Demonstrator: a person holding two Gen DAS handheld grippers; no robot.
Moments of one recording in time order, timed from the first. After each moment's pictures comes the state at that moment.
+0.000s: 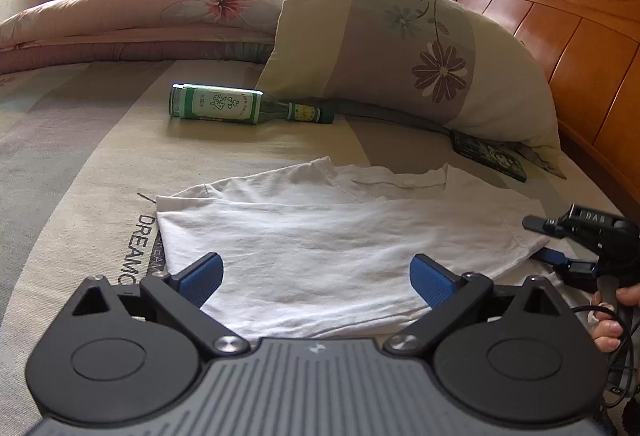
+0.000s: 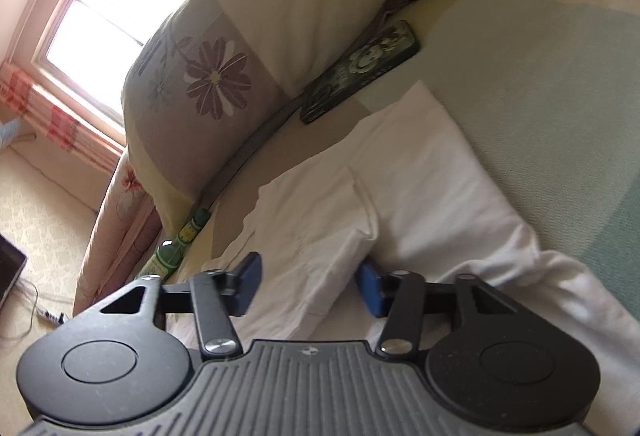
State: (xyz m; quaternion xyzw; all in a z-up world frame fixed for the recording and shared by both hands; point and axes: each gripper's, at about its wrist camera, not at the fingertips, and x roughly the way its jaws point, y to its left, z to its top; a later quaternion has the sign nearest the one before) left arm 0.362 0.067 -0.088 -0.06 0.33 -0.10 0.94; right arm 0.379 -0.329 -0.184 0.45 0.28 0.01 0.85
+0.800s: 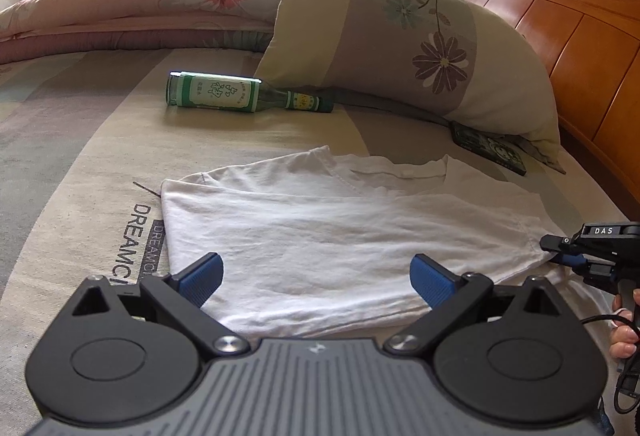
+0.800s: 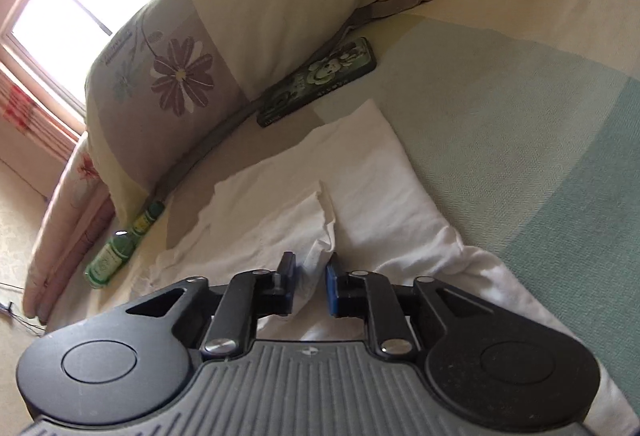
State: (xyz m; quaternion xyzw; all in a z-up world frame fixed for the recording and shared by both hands) left arm 0.365 0.068 -0.091 -0.06 0.34 -0.09 0.93; right arm 0.361 -0.320 -0.155 0.35 0.31 -0.06 0.88
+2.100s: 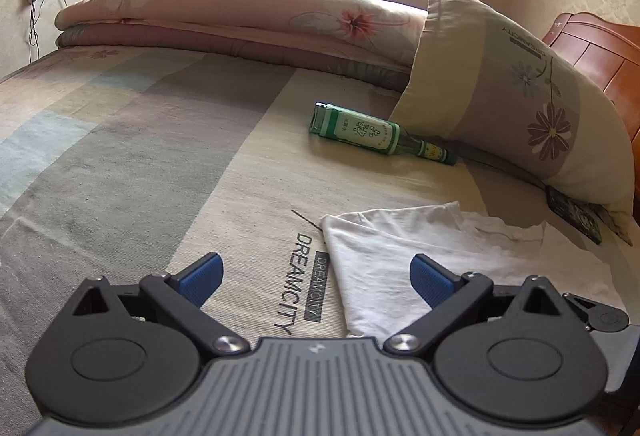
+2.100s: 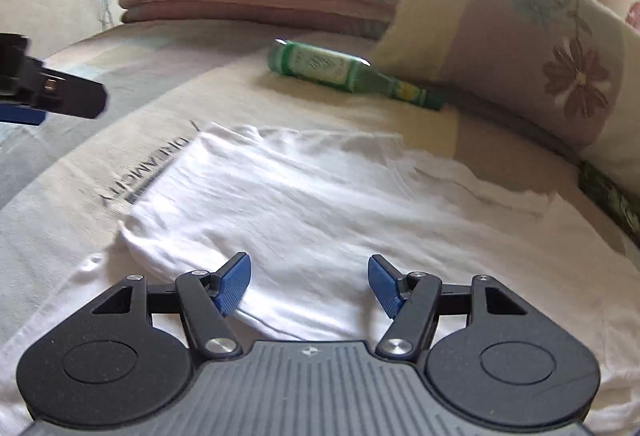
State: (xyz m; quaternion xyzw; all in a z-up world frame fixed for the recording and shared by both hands) left arm 0.357 0.163 -0.064 -0.11 0.33 0.04 0.94; right arm 0.388 -0.038 -0.133 -0.10 0.34 0.21 0.91
